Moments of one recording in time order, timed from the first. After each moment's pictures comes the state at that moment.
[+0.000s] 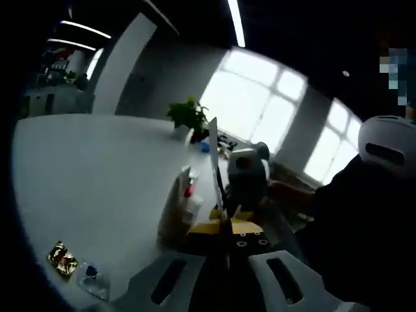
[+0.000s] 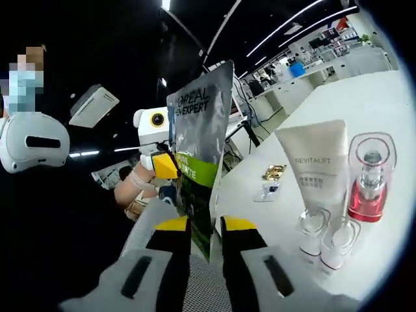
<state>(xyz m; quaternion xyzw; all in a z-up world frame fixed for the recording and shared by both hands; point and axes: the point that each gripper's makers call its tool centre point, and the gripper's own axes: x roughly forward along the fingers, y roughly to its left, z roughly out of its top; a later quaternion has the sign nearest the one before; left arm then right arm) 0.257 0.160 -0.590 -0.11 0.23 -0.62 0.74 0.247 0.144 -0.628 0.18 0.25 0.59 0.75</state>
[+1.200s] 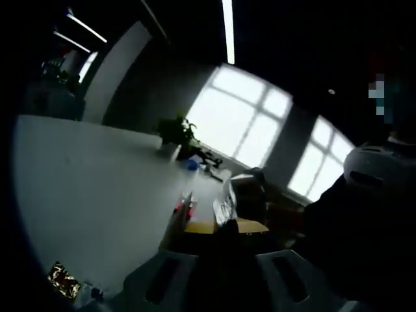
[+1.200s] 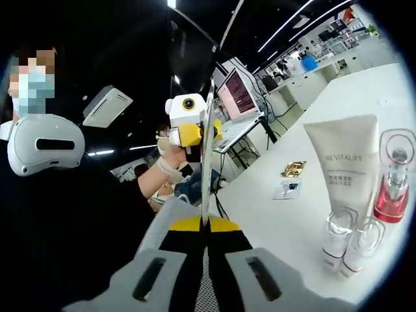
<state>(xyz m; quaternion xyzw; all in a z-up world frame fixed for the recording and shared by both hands) 0.291 0.168 -0.565 -0.17 0.19 -0.65 0.71 0.230 0.160 -0.624 0.17 0.26 0.62 0.72</state>
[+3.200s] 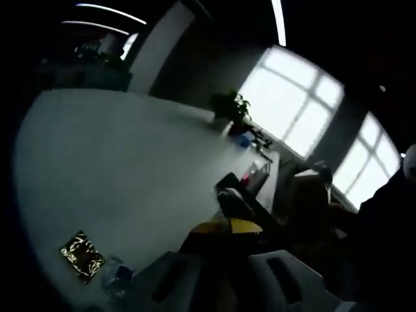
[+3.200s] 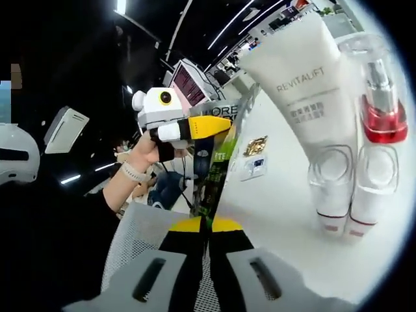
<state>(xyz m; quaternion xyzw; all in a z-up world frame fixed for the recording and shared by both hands) 0.346 0.170 -0.650 -0.12 0.30 -0.52 0.79 0.252 0.161 -0.685 0.20 0.34 0.49 0.78</state>
